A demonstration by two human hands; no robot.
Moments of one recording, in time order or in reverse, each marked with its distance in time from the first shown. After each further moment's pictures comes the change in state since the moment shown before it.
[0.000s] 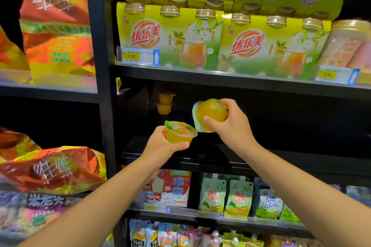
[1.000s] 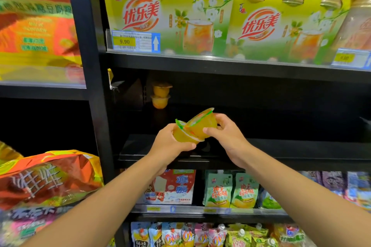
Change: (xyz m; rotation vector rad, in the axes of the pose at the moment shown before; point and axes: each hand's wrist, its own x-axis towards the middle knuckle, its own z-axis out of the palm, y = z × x) left_hand 0.040 -0.023 0.000 0.141 -0.164 0.036; right_hand -0.003 0.046 0.052 0.362 -0.178 0.363
